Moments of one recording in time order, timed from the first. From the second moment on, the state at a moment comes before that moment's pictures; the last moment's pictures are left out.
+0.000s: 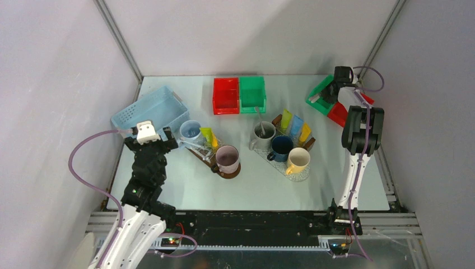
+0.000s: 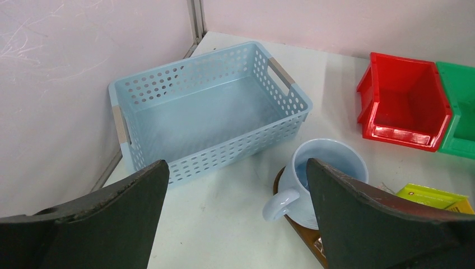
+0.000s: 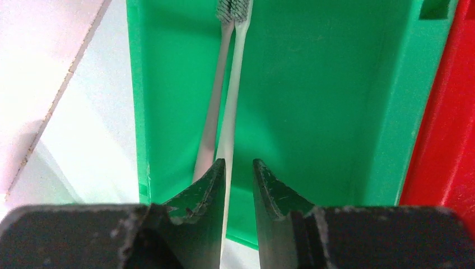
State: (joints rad) left arm -0.32 0.46 0.52 -0.14 -0.62 -0.05; right arm -0.11 2.26 1.77 -0.33 0.03 0.73
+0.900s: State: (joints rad) left arm -0.32 0.46 0.52 -0.14 -0.61 -0.05; right arm -0.14 2.29 1.75 -0.27 -0.11 0.86
